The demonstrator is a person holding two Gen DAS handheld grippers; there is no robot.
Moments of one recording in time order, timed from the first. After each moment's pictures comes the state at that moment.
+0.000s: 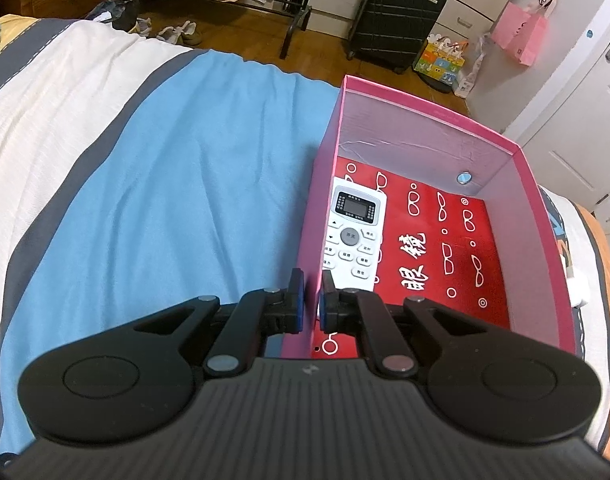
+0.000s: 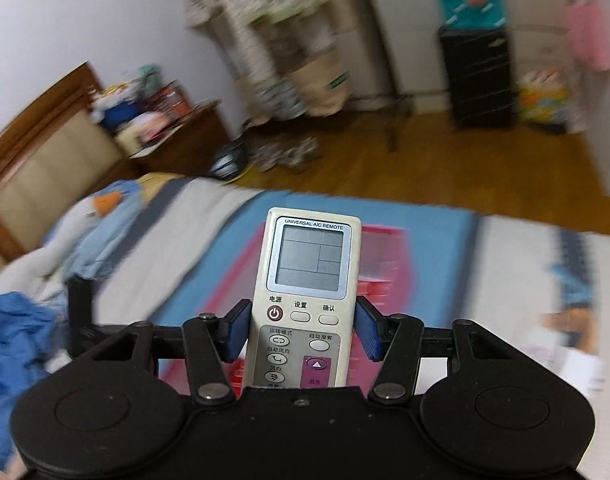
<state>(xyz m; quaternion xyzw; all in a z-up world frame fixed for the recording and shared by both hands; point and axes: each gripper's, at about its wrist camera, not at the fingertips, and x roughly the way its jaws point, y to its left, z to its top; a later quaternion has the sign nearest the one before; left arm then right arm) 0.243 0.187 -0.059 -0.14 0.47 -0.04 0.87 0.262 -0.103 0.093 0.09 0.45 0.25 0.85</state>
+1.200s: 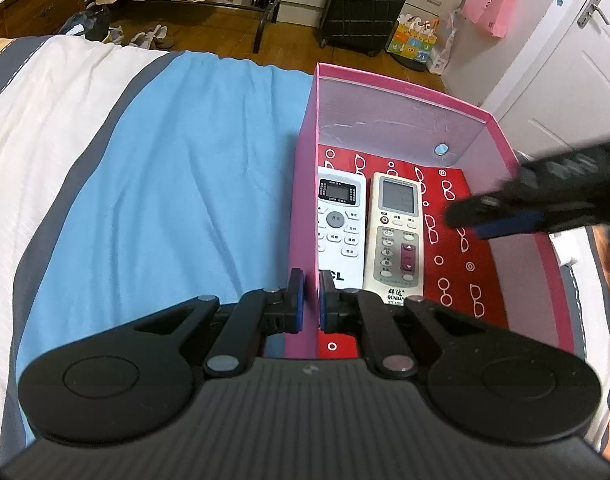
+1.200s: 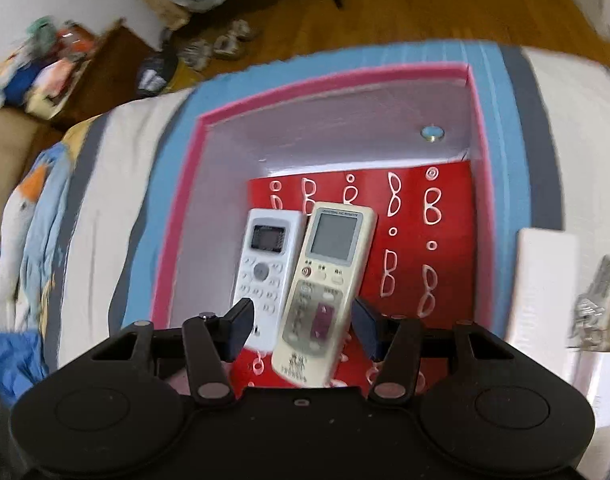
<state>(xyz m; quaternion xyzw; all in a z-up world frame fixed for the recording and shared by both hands) 0.233 0.190 -0.053 -0.10 0.48 -0.09 0.87 0.300 -0.032 0.004 0.13 0.59 0.15 0.78</state>
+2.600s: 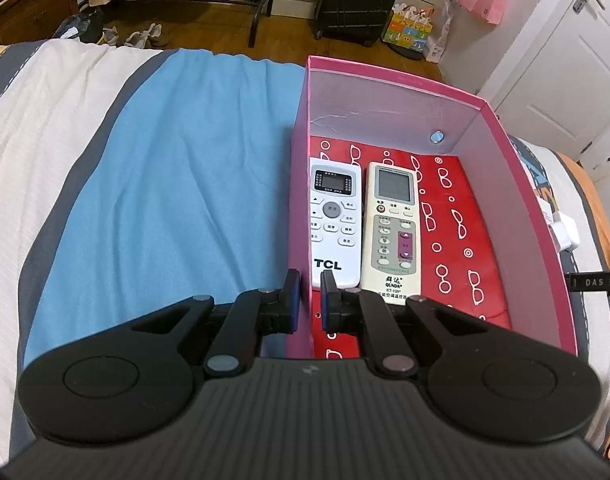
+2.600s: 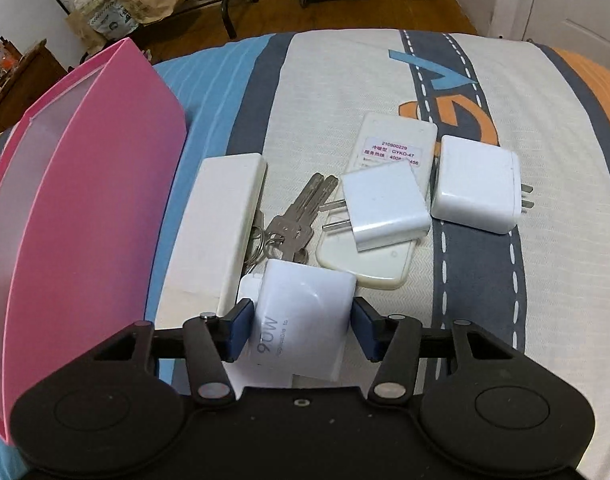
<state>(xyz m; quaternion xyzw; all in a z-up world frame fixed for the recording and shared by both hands) 0.227 0.187 -0.048 -0.08 0.49 -0.10 0.86 0.240 -0.208 -0.066 0.09 0.57 0.03 0.81</state>
